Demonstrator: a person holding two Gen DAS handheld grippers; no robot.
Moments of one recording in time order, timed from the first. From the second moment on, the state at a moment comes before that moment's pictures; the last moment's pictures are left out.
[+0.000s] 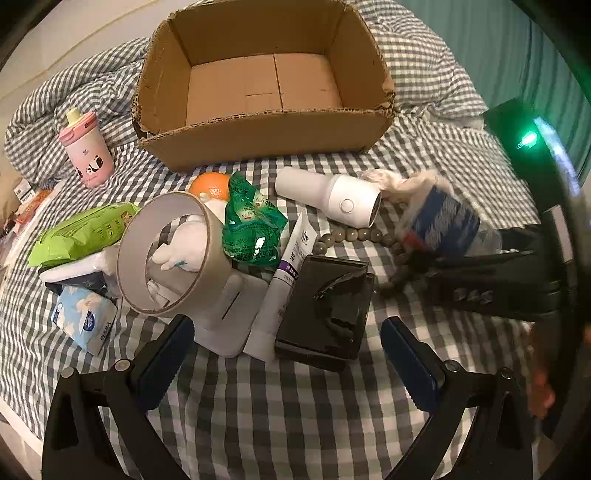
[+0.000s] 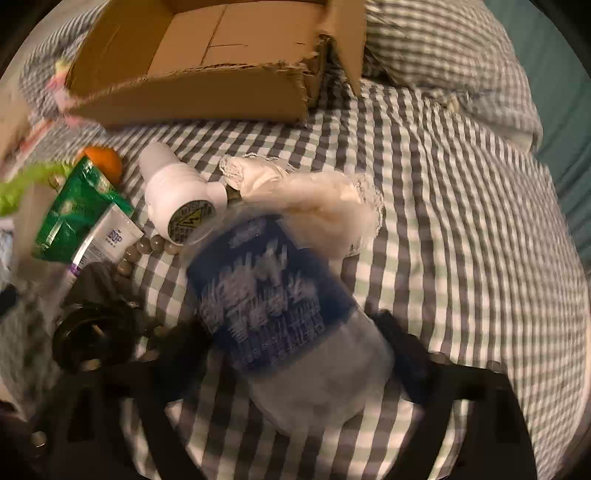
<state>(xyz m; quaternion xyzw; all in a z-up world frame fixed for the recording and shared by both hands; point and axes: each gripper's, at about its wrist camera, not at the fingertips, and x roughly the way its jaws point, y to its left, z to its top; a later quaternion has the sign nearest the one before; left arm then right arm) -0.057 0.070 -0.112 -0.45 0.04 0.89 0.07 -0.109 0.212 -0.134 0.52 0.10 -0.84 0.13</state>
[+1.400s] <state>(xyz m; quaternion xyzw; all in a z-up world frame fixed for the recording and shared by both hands) -0.074 0.075 -0.128 -0.48 0.01 0.87 0.11 -0.086 0.239 -0.097 0.49 0.02 -0.86 0.16</state>
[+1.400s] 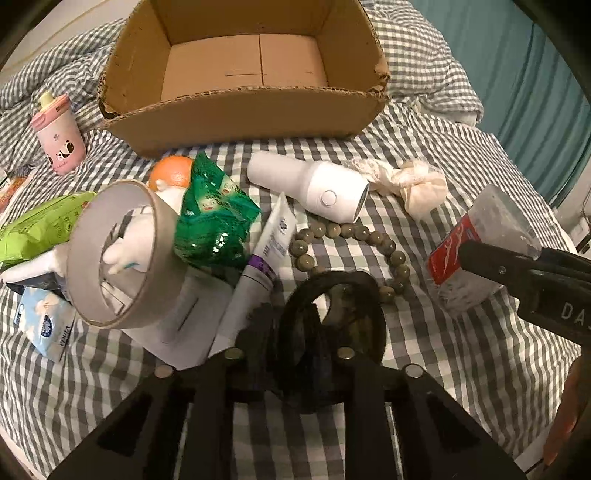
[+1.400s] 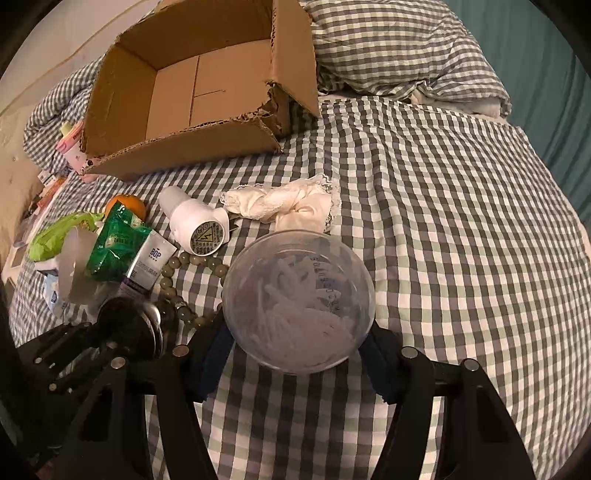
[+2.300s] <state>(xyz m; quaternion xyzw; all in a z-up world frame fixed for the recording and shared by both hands) -0.204 0.005 -0.007 -0.42 -0.04 0.90 0.07 -0.071 0.232 -0.015 0.42 0.03 -0.89 0.19</state>
